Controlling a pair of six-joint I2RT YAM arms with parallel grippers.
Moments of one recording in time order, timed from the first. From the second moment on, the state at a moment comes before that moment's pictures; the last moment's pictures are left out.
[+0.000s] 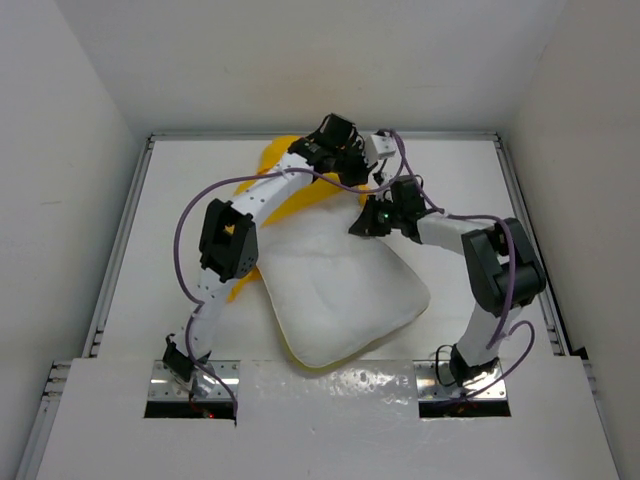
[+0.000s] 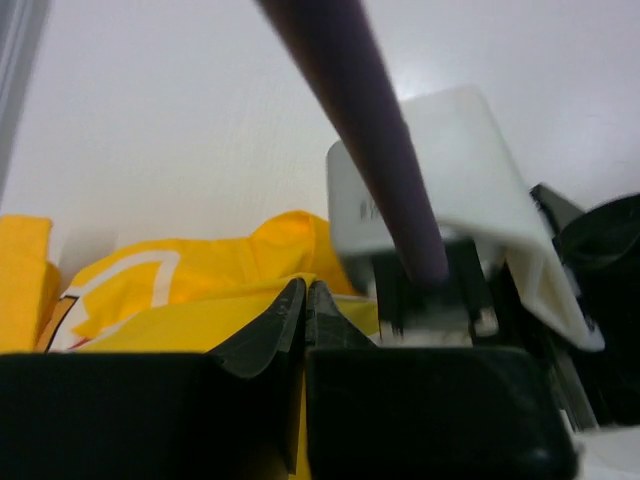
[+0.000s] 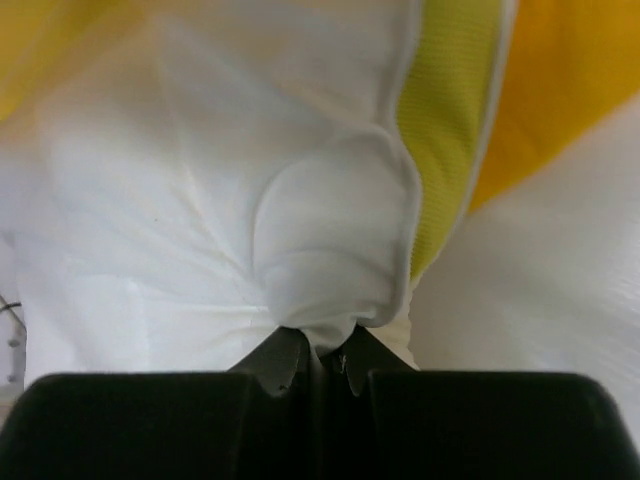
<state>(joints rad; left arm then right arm) -0.61 2.34 2.25 -0.63 0.42 0.52 0.32 1.81 0.94 0.12 -0.46 0.44</state>
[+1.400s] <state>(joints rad) -0.46 2.02 2.02 -0.81 0.71 0.47 0.34 1.32 0.84 -0.04 0.45 0.45</state>
